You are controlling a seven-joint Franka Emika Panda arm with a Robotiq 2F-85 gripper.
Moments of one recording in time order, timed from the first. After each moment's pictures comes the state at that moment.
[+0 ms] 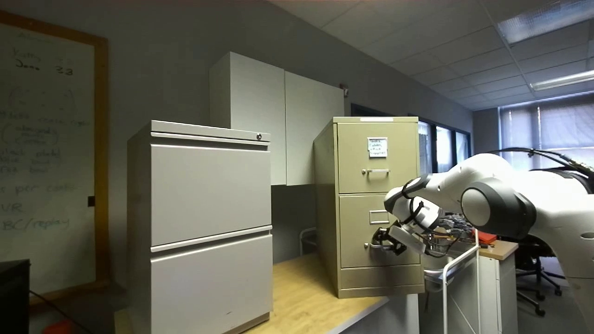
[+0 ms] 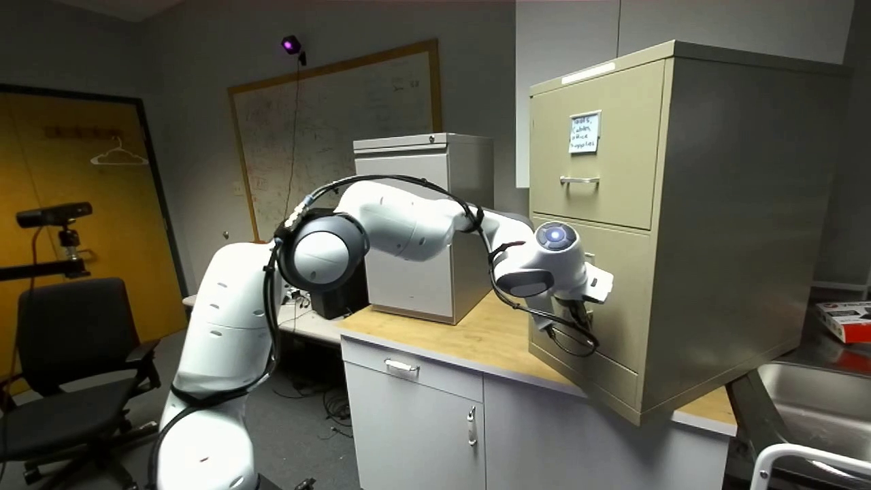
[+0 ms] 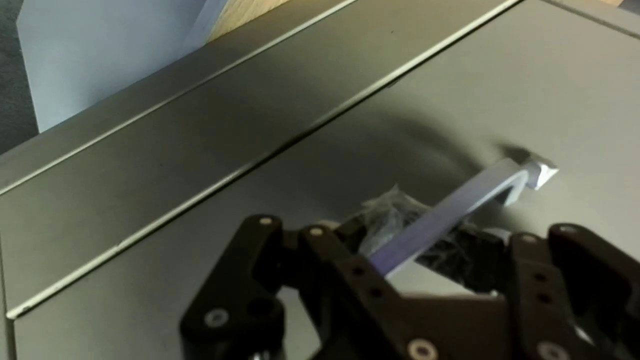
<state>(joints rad) -0.35 0.36 -0.23 -1.66 0.83 2.54 -0.19</state>
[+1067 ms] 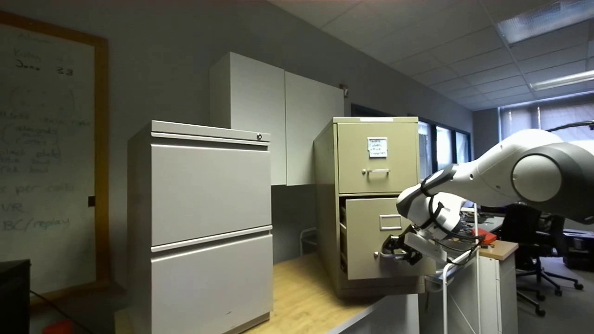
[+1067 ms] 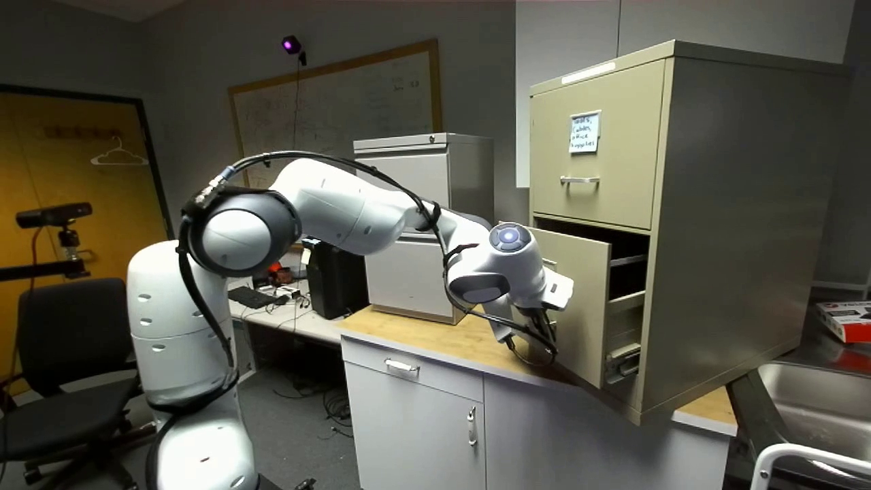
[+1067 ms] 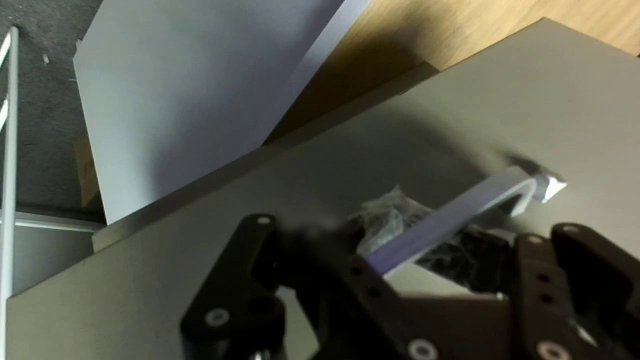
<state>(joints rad) -0.34 0.04 -0.20 -2.08 0.75 2.61 -0.24</state>
